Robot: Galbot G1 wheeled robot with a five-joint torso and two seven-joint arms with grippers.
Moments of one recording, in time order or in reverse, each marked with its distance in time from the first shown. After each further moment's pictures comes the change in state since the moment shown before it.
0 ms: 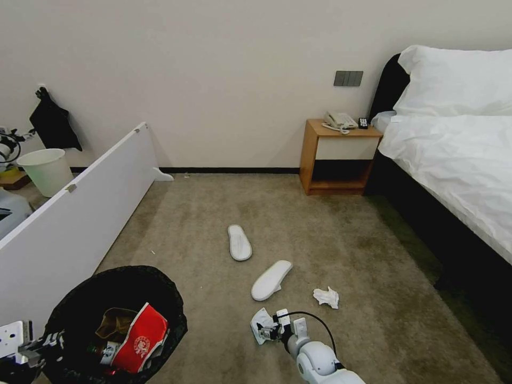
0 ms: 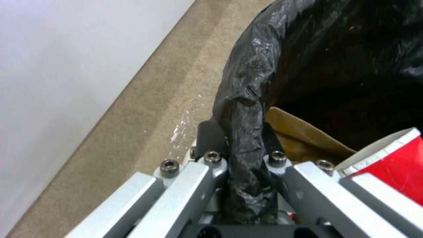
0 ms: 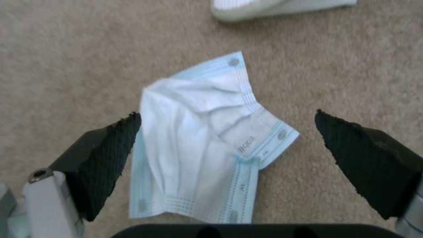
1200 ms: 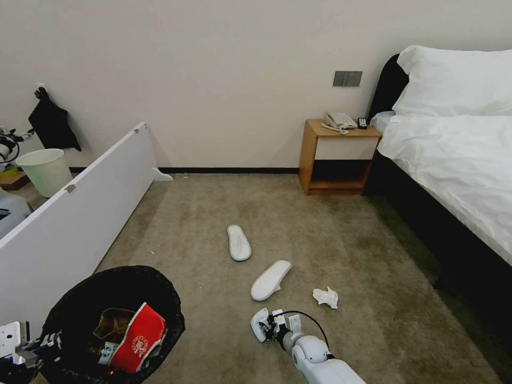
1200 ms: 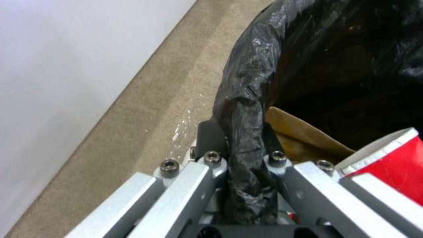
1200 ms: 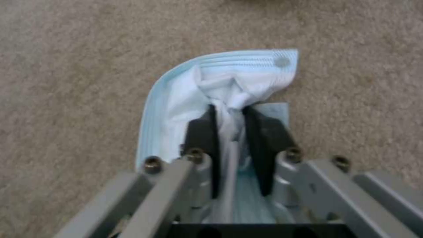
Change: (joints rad) left arm -0.003 -0.001 -0.005 0.009 -0.007 0.000 0.001; right arm 0.105 0.063 0.018 -0.218 0.033 0.005 -0.110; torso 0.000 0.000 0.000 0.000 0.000
